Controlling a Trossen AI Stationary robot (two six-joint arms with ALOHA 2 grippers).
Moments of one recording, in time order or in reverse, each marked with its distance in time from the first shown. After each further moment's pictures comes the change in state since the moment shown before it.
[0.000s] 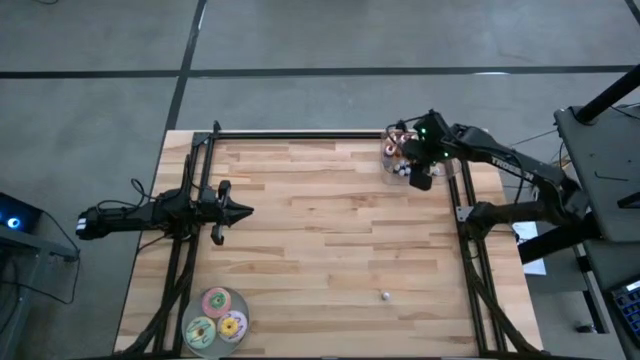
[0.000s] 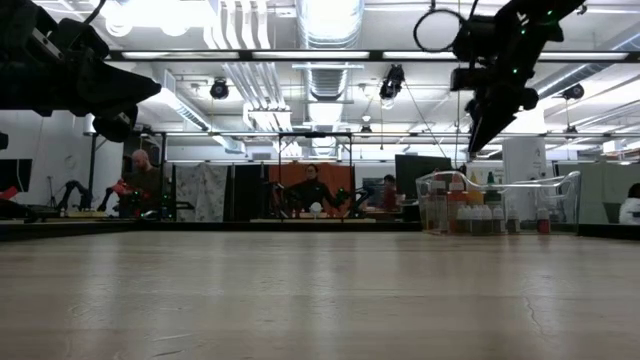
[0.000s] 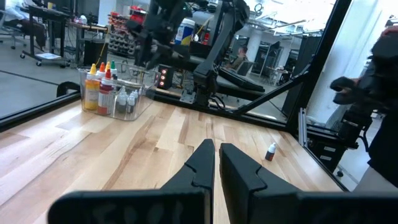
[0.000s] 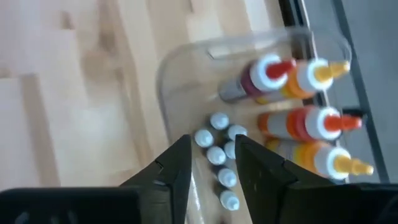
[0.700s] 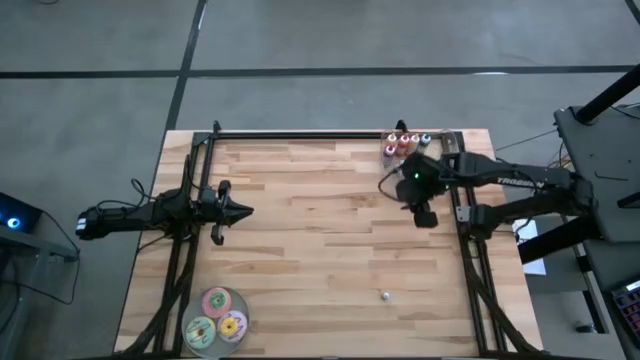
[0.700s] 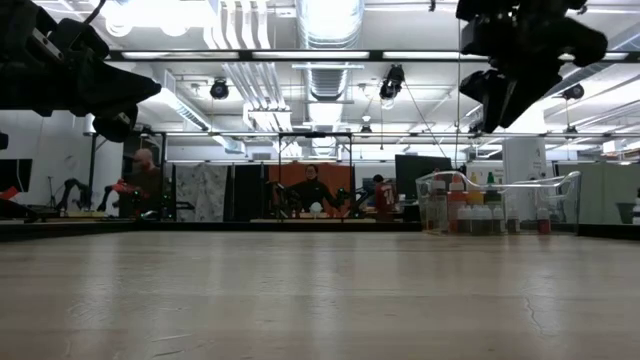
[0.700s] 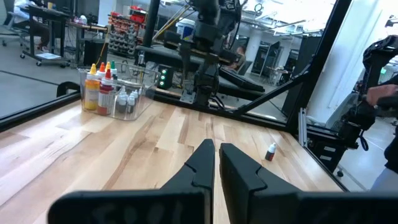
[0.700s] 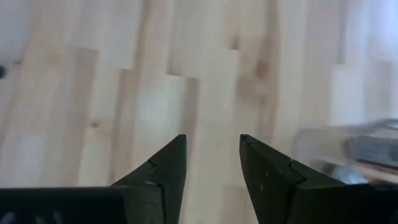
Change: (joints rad) left arm 0.000 0.000 0.000 0.000 0.000 0.000; right arm 0.478 -0.067 -0.002 -0.121 -0.052 0.166
